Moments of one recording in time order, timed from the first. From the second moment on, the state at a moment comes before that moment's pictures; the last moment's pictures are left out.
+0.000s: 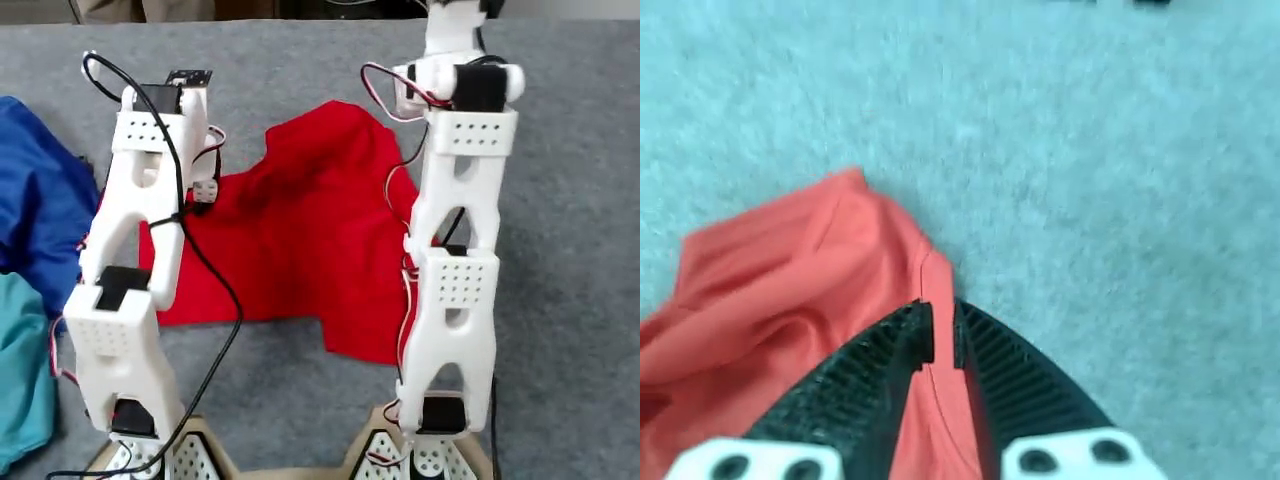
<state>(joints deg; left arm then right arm) 1.6 22.5 -26.4 99.8 -3.9 -2.5 49.0 -92.9 101.3 -2.0</state>
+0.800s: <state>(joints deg) -0.8 4.1 -3.7 100.1 -7.1 -17.3 37.1 -53.6 77.1 0.2</state>
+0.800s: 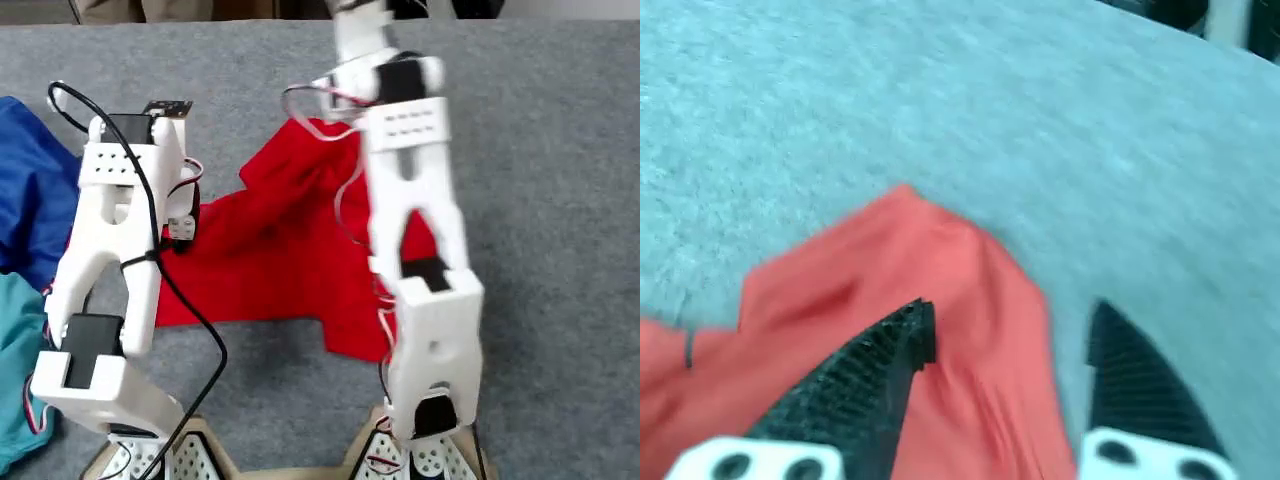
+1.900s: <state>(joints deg) -0.3 4.1 -1.1 100.1 -7.1 -21.8 81.1 -78.6 52.0 3.4</state>
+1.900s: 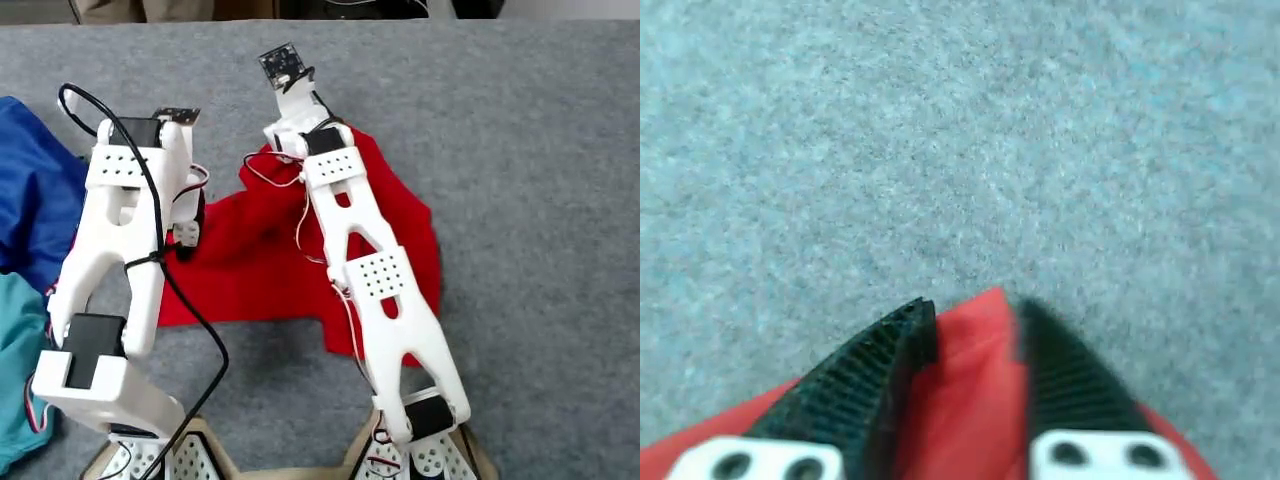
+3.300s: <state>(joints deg) 0.2 4.0 -0.9 100.1 -7.1 -20.4 82.2 -76.8 39.9 10.6</state>
